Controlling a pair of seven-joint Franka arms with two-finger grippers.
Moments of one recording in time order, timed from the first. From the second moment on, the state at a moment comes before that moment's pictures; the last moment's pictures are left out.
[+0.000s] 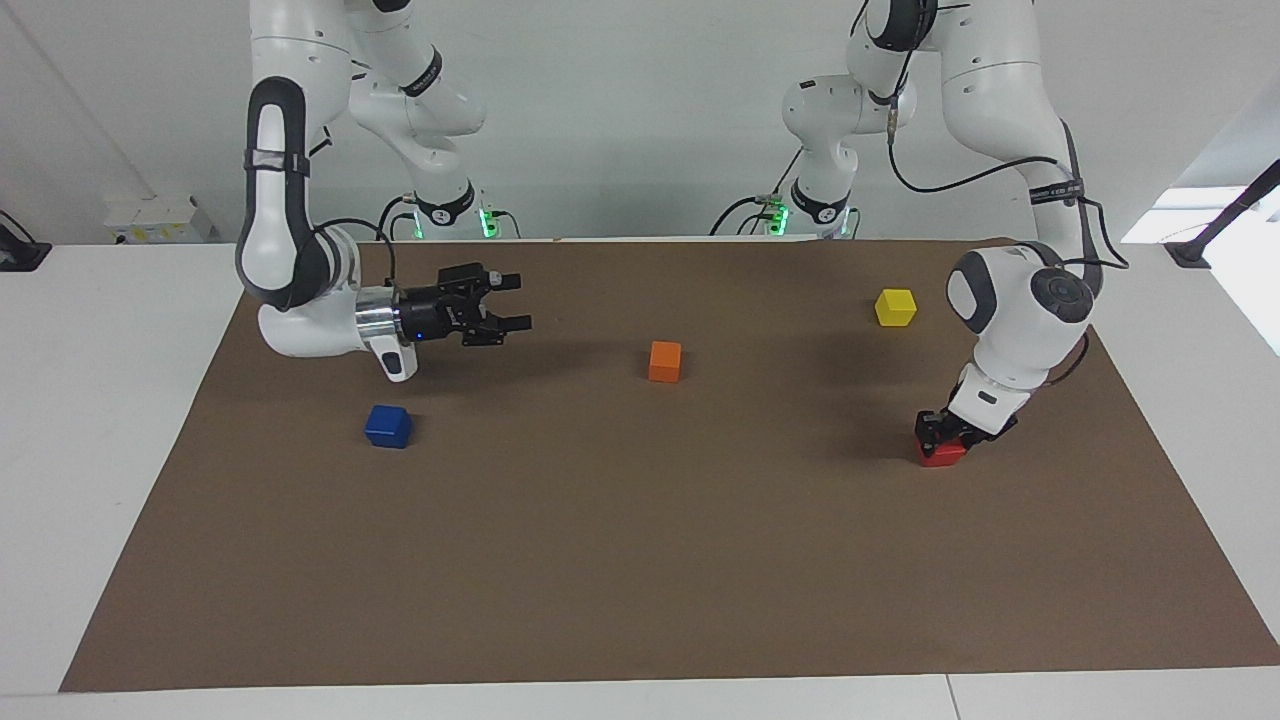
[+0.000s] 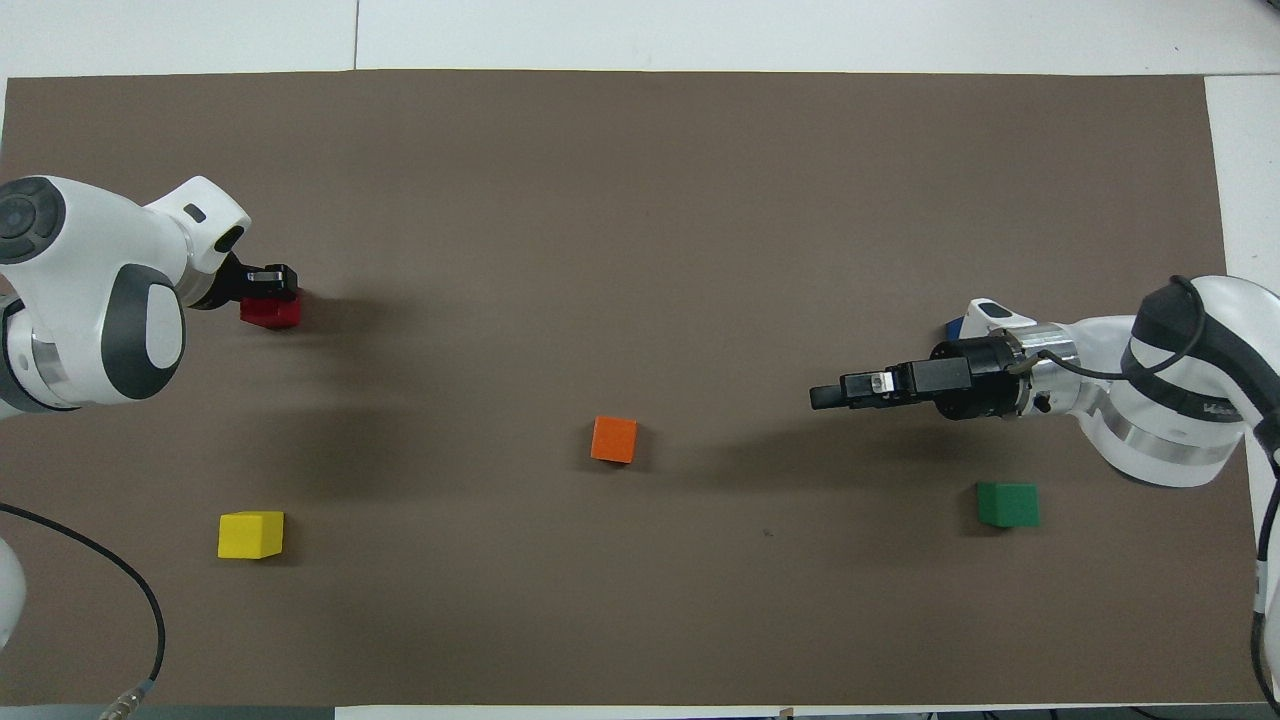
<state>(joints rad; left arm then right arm) 0.03 0.34 -0.03 -1.90 -0.03 2.30 0.01 -0.08 0.23 0.02 -2.22 1.54 1.38 -0.82</state>
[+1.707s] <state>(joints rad) -0.27 -0.08 -0.10 -1.80 -0.64 1.78 -1.84 0.41 0.37 0.07 -2.19 2.46 1.26 -0.72</state>
